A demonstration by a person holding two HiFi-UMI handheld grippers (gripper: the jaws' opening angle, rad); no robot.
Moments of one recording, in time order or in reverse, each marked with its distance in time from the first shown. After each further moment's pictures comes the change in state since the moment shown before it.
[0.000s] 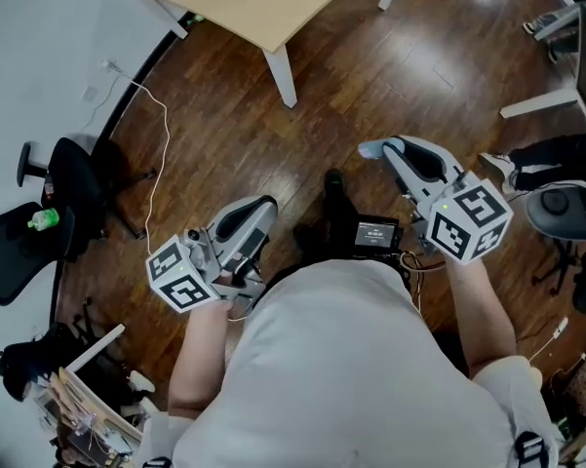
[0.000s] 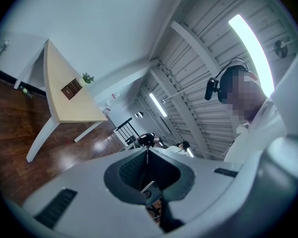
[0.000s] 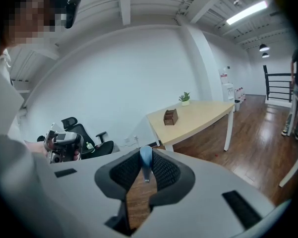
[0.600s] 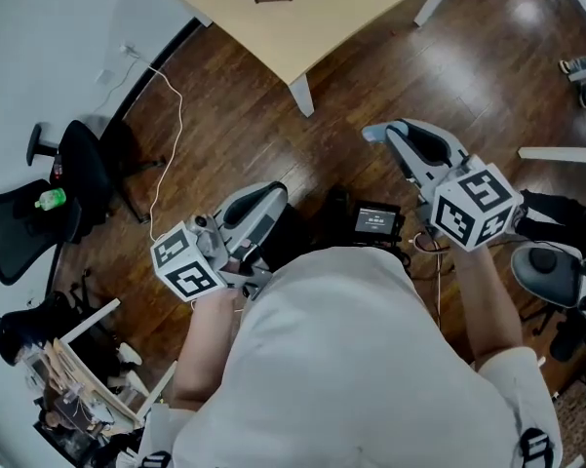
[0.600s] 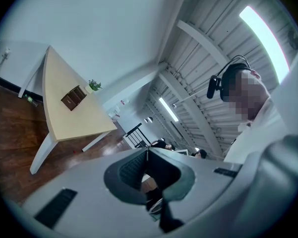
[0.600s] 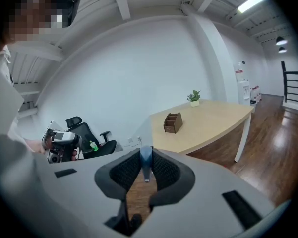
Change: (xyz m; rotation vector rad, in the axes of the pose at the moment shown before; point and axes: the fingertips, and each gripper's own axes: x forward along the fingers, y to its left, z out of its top) left arm 0.092 0.072 0.069 -0.001 -0.060 0.131; right arm 0.105 -0.096 0.075 -0.050 0.040 0.136
